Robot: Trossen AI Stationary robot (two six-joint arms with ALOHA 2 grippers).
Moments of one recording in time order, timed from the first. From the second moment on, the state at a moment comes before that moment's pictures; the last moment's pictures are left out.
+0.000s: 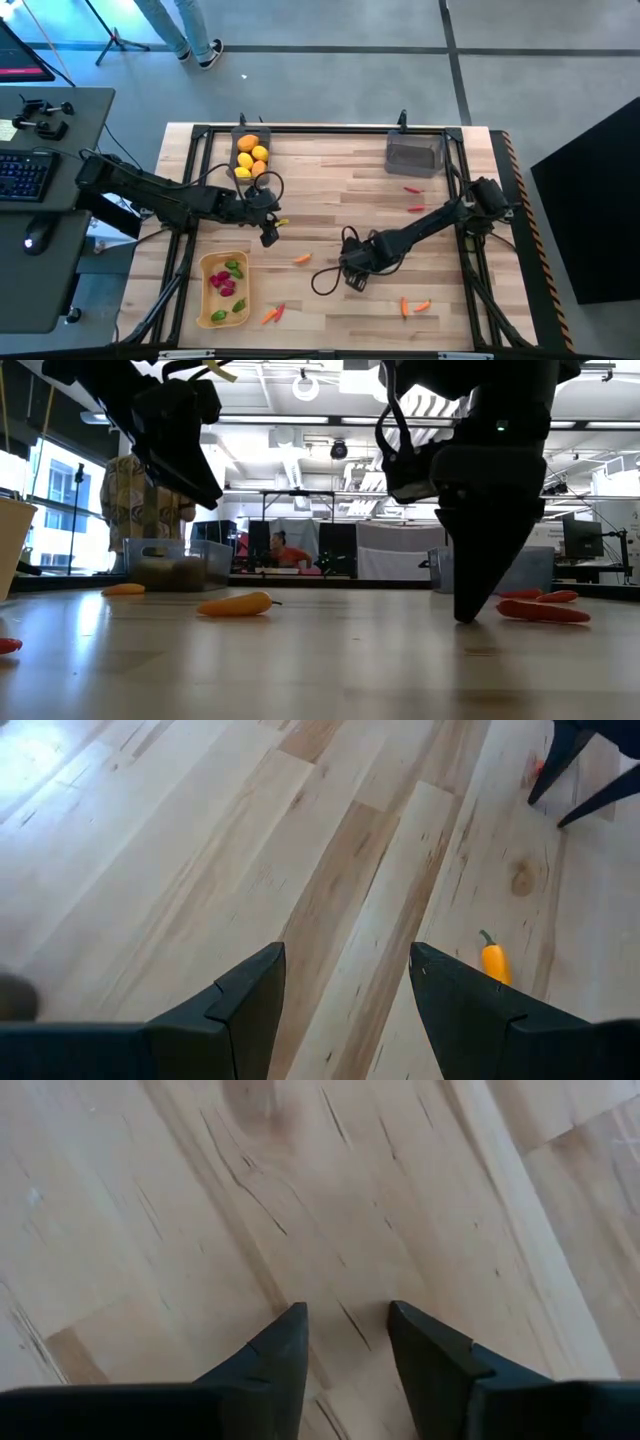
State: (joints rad) left arm -0.17 1.22 0.70 -0.34 -0.34 -0.49; right arm 0.37 1.91 1.18 -0.62 0.10 0.84
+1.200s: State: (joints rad) left arm -0.17 1.22 0.70 -0.34 -0.38 -0.55; right arm 0.40 1.48 0.74 -0.38 0.13 0.81
